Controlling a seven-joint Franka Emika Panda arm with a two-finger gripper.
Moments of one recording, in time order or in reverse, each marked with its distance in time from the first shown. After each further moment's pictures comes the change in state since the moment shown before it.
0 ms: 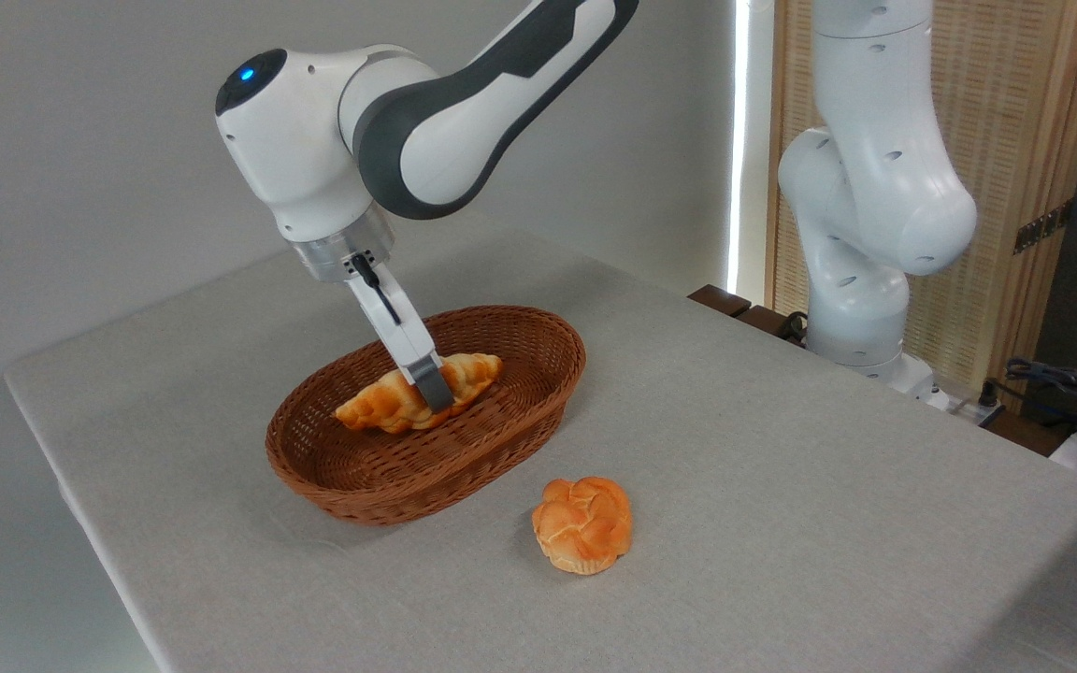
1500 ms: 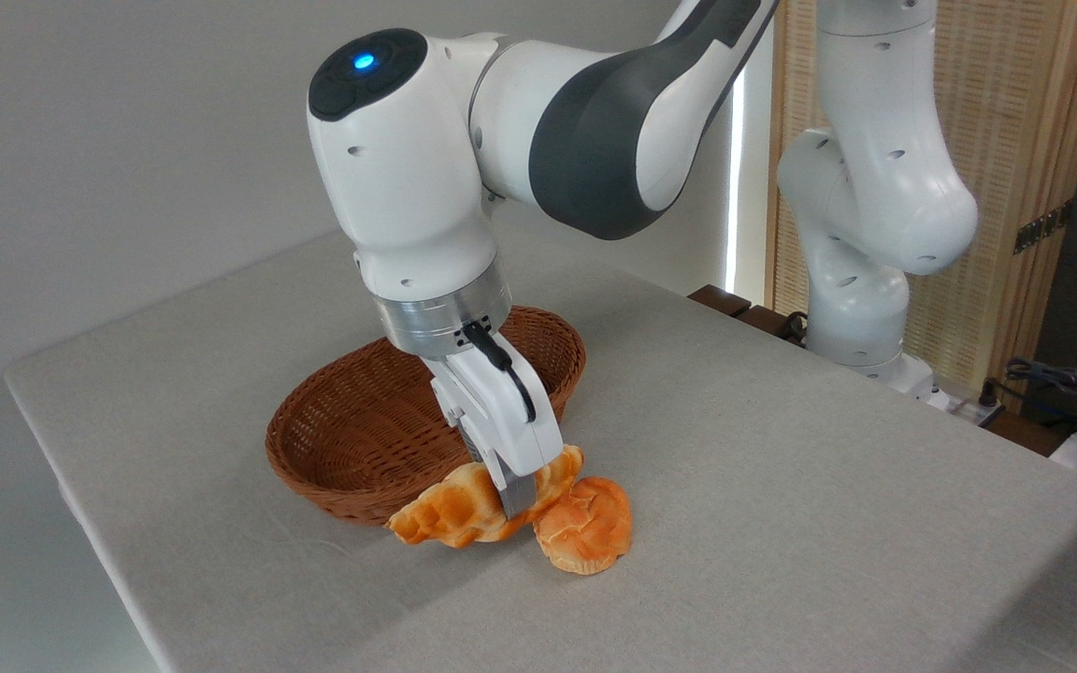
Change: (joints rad) arm 0.016 -0.018 0.405 0.064 -0.001 -0.011 0.342
